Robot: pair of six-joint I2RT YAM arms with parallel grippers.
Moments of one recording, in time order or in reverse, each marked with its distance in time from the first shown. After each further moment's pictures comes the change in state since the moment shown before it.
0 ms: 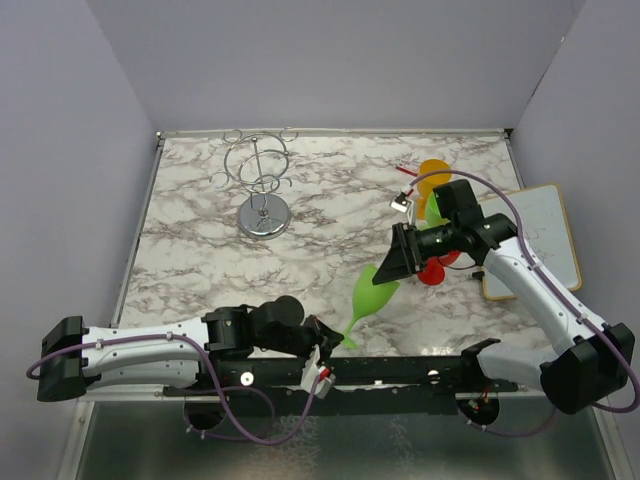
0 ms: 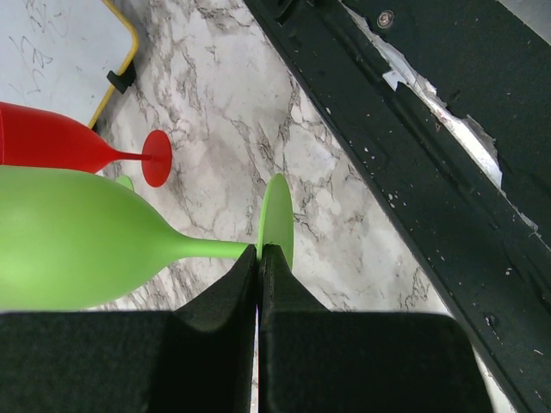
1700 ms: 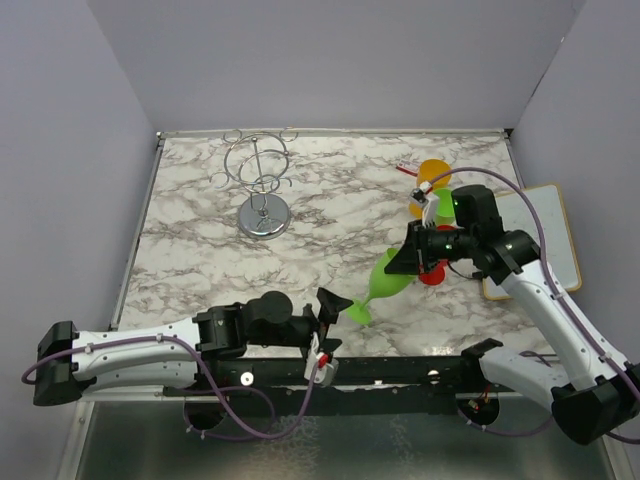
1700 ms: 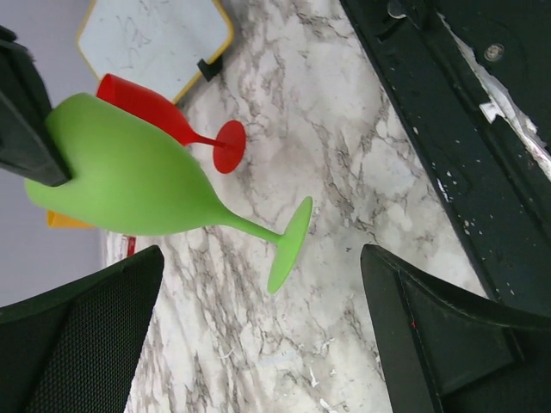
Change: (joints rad) left arm 0.010 -0.043 0.011 0.094 -0.096 -0.090; right arm 0.007 -0.168 -0.043 0.067 0.267 0.016
